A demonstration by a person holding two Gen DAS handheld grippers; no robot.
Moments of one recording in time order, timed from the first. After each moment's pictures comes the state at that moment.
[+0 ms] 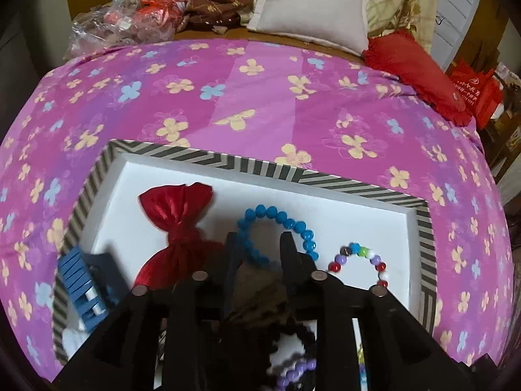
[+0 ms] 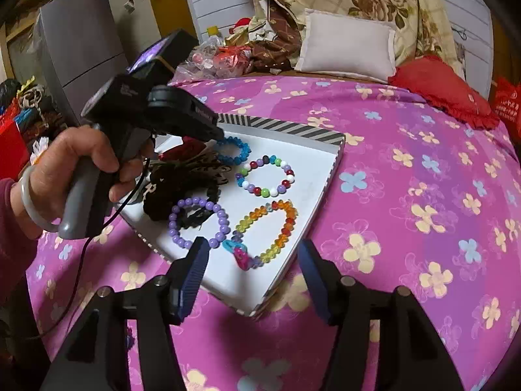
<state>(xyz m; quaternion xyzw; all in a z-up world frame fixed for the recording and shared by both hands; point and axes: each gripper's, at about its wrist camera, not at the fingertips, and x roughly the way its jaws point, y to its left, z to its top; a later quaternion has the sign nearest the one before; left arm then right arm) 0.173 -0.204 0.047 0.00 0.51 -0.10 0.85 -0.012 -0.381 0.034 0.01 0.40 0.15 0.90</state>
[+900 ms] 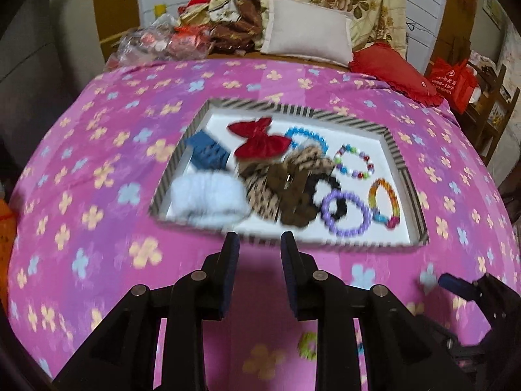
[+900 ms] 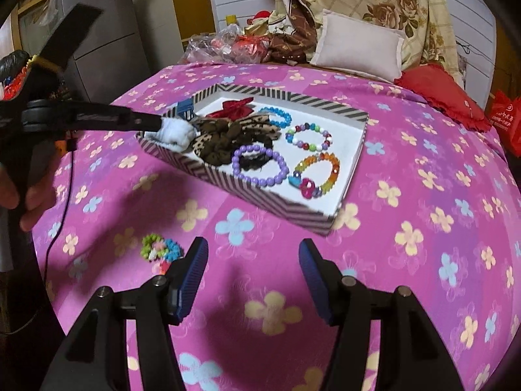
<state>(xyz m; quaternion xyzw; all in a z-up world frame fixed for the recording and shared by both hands) -0.008 -0.112 0.083 0.01 0.46 -0.10 0.88 -0.101 -0.326 0.033 -0.02 0.42 0.14 0.90</state>
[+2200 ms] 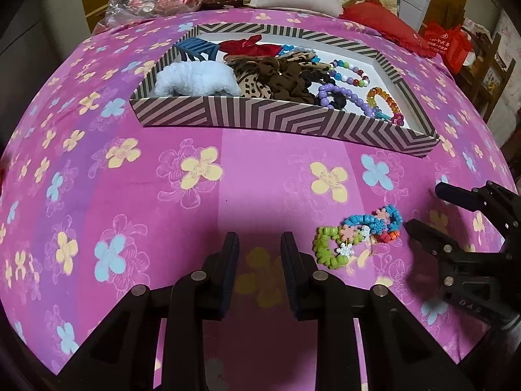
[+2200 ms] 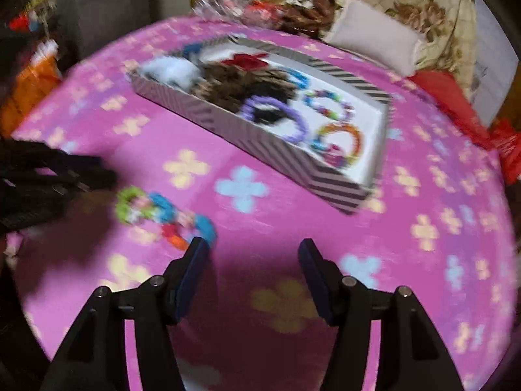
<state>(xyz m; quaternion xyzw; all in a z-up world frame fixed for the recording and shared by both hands) -0.063 -0.110 0.017 0.04 0.52 -0.12 0.84 -0.090 -0.296 -0.007 -0.13 0.47 0.10 0.86</state>
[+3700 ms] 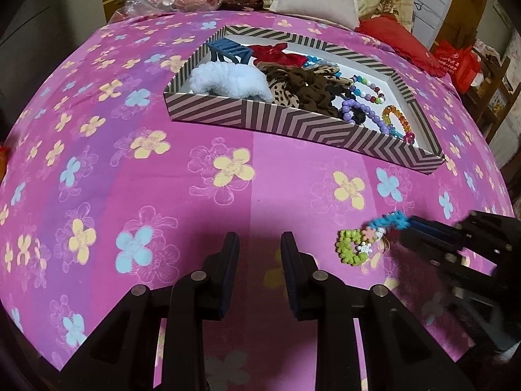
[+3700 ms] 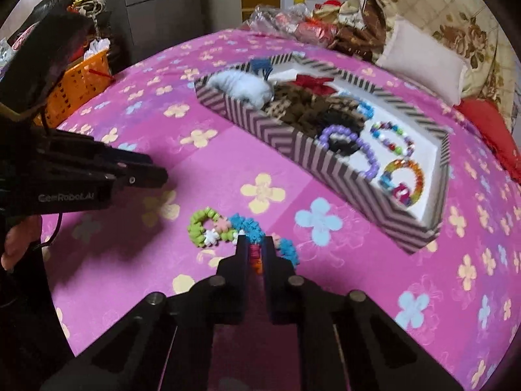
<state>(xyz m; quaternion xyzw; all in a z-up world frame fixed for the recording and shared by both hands) -0.064 -0.082 0.025 0.00 0.52 -0.10 0.85 -0.103 -0.262 0.009 -0.11 0.42 0.24 0.87</state>
